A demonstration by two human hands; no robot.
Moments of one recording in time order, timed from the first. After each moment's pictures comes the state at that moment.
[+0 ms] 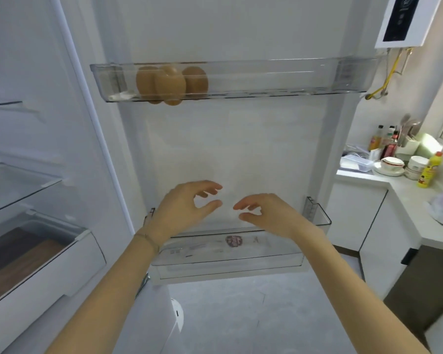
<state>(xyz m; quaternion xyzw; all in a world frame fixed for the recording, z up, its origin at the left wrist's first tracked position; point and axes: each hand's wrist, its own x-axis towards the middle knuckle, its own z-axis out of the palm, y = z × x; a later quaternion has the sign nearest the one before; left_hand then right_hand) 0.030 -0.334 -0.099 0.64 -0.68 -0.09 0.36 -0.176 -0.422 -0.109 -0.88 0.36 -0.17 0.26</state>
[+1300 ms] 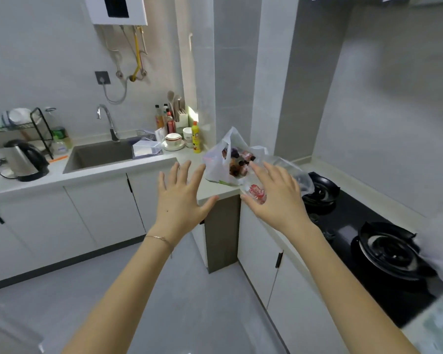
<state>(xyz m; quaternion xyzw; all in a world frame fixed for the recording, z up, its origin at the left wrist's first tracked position) -0.552 -0.581 -0.160 0.44 -0.86 0.06 0.25 -0.750 -0.479 -0.148 -0.60 0.76 -0.25 -0.07</state>
